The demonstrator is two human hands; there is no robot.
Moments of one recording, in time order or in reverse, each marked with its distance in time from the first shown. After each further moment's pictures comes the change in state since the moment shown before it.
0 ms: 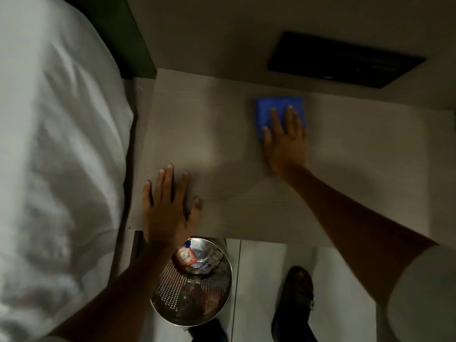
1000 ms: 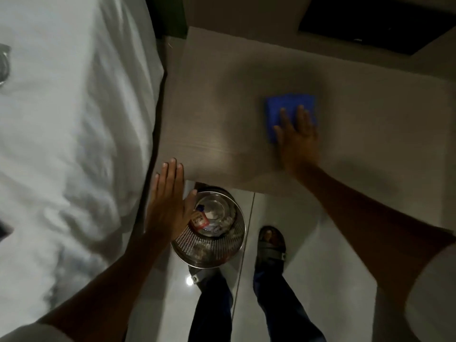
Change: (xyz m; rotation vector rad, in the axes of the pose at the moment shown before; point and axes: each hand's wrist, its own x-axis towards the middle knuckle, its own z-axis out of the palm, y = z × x) left_hand -0.102 -0.033 -0.014 -0.097 -0.118 -0.038; right_hand -0.089 -0.007 0.007 -0.008 -0.090 -0.055
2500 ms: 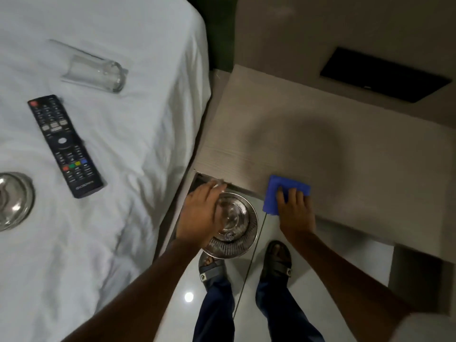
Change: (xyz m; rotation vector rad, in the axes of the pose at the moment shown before) left_hand -0.052 0.048 -0.087 -0.328 0.071 -0.051; right_hand -0.147 -0.022 -0.017 -0.466 -0.270 -0.316
